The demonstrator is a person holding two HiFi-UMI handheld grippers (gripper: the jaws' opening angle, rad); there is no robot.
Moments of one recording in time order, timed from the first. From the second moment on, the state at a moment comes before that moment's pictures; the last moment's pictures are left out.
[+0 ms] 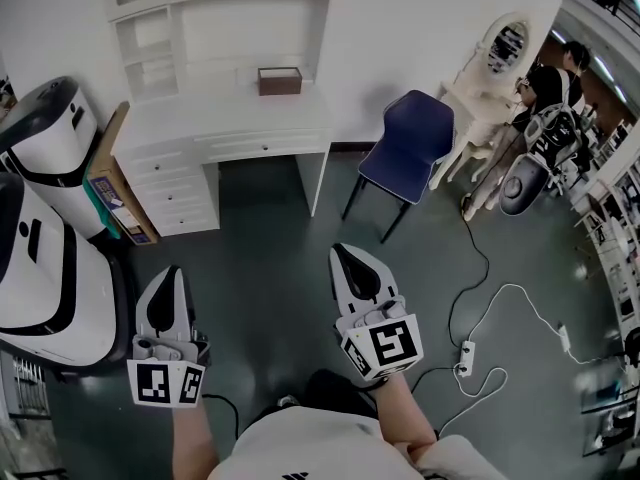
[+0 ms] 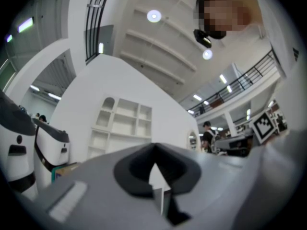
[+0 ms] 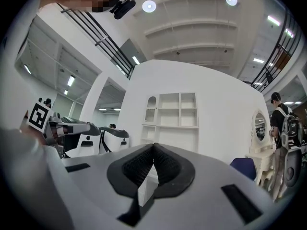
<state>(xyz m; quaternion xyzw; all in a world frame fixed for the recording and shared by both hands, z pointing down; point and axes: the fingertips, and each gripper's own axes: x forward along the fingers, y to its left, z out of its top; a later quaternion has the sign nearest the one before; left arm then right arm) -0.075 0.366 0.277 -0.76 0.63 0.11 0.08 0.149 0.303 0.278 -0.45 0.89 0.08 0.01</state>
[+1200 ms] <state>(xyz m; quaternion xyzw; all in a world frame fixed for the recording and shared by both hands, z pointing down) -0.081 0.114 0.266 -0.73 0.67 0.10 0.10 0.124 0.012 0.261 -0.38 0.92 0.08 0.03</state>
